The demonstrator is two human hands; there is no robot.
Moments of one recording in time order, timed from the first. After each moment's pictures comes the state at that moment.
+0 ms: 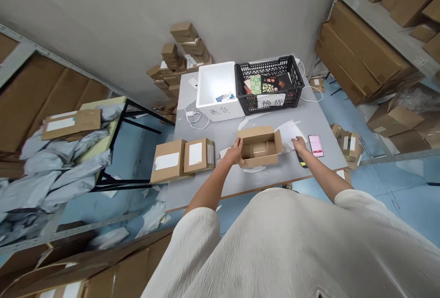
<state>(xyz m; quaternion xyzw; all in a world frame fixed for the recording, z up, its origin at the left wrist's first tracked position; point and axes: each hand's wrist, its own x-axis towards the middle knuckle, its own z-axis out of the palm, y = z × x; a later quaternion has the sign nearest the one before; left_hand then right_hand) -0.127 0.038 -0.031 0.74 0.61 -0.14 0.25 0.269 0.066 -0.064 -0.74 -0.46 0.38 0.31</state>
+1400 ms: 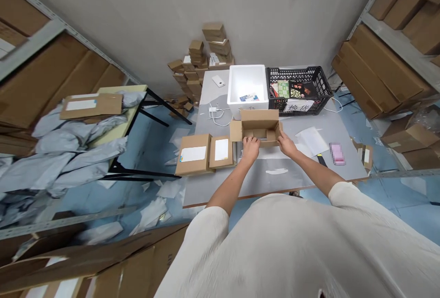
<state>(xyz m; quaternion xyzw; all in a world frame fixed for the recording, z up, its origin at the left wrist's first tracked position) -0.175 0.021 0.002 0.77 0.62 0.05 0.12 0.068 0.071 -0.023 -0.54 -0.82 0.21 0.07</state>
